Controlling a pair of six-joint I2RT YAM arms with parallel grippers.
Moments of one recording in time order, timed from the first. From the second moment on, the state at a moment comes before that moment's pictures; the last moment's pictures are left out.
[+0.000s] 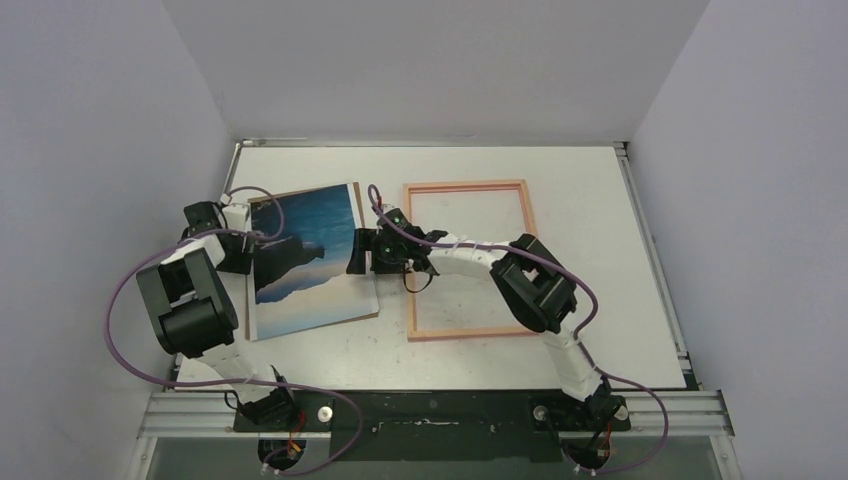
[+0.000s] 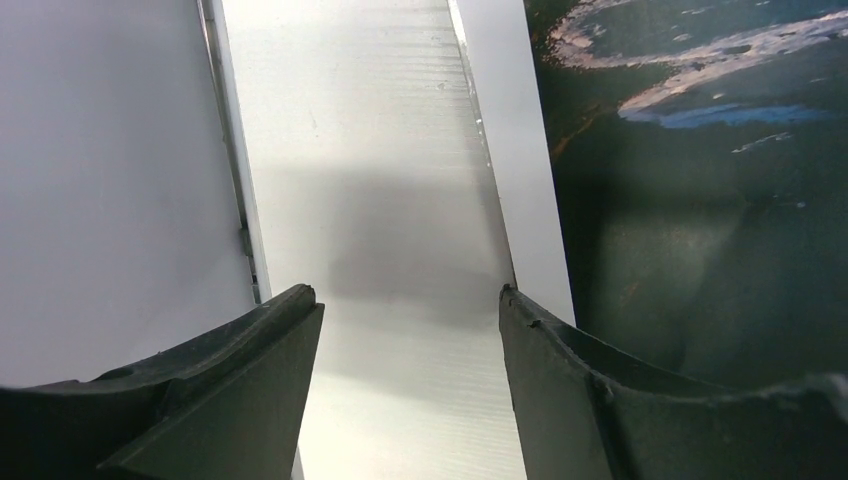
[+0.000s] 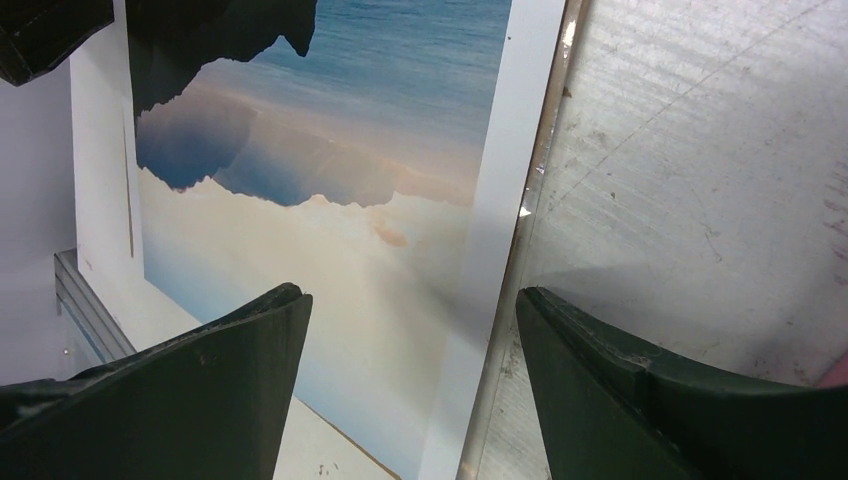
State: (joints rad) left arm 0.42 1.74 1.00 -0.27 -0.02 0.49; right arm 0.87 2.18 1.51 -0.06 -0.20 0.72
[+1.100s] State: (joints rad) left arm 0.38 1.74 1.00 -0.29 0.04 0.43; right arm 0.84 2.05 1.41 -0.04 -0.26 0.83
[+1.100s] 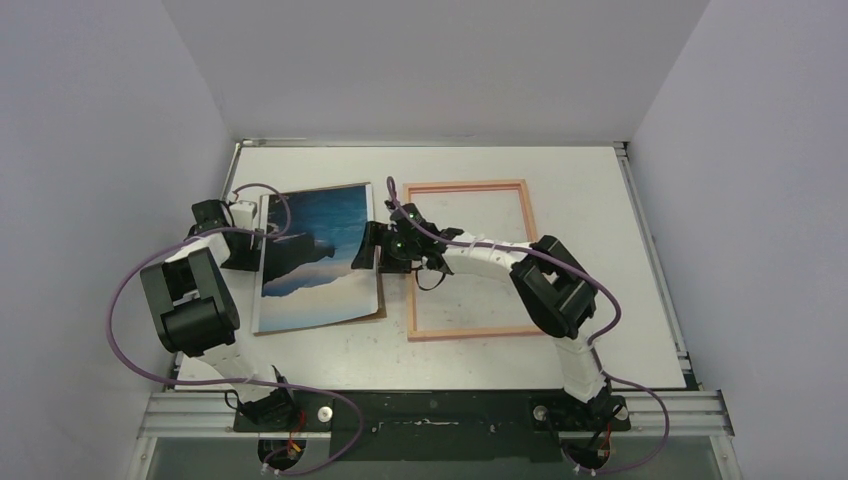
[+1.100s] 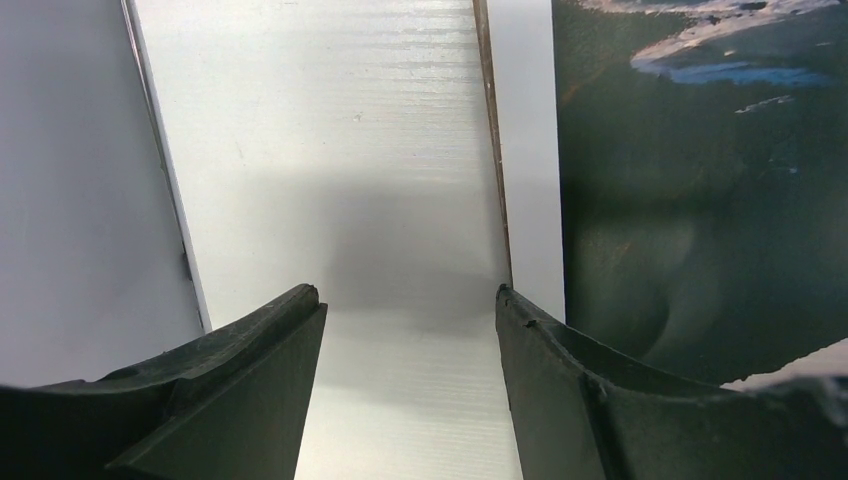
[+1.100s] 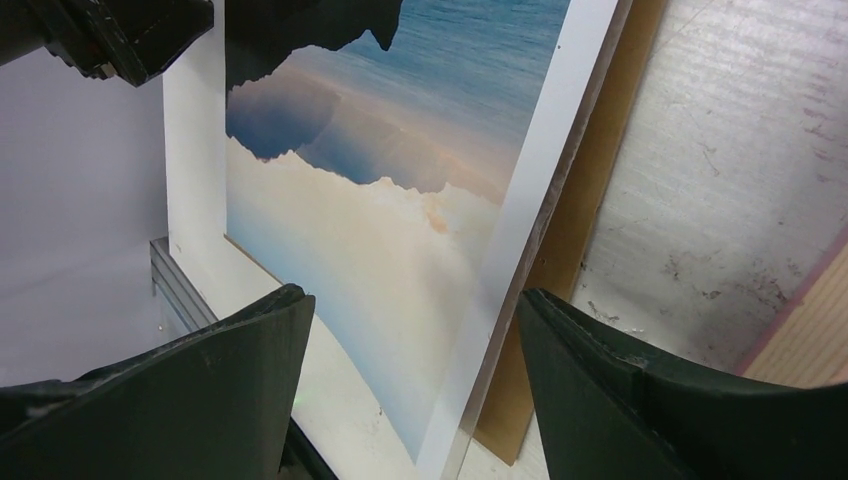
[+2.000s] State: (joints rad) left arm 0.37 1.74 1.00 -0.31 0.10 0.43; right arm 0.83 2.01 1.19 0.62 -0.49 1.21
